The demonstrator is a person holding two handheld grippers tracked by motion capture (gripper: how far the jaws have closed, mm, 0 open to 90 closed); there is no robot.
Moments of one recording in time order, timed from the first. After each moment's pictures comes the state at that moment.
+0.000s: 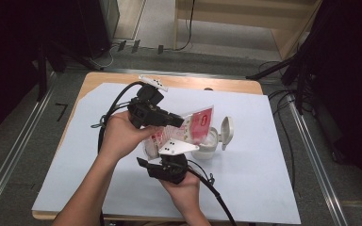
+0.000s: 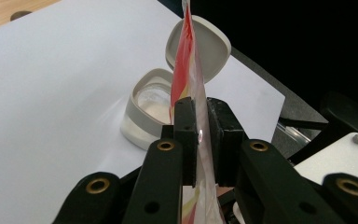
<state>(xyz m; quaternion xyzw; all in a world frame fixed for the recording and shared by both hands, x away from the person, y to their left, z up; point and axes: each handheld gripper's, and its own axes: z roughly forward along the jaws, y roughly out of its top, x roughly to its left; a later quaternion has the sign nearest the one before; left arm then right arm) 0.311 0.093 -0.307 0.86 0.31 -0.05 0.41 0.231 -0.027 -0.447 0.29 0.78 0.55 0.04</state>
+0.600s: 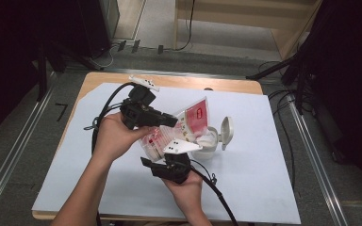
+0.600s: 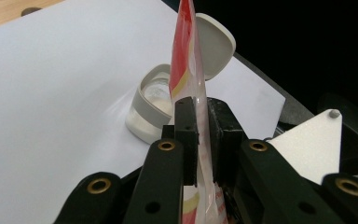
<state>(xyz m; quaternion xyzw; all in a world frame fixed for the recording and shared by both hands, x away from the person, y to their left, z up) 0.308 0.110 -0.307 0.85 0.32 -0.05 0.42 0.235 -0.034 -0.454 0.31 0.77 0.55 0.03</state>
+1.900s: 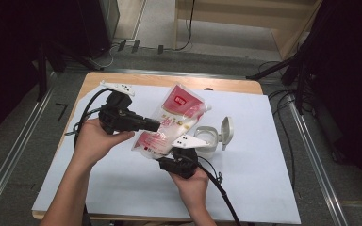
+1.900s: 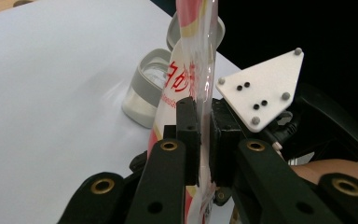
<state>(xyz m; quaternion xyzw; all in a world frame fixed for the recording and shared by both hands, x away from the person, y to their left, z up) 0.299 0.159 -0.321 0.83 0.31 -0.08 0.45 0.249 -0.051 -0.459 0.37 0.76 0.53 0.06</state>
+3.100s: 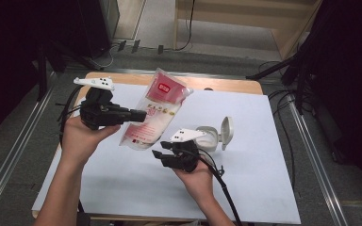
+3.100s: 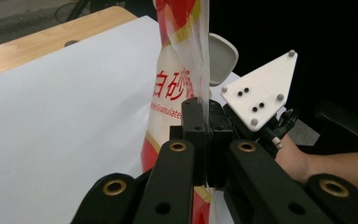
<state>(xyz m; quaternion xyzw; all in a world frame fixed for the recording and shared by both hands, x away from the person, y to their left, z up) 0.292 0.190 -0.301 0.82 0.31 0.00 0.48 0.264 -0.053 -0.447 0.31 0.81 0.49 0.06</state>
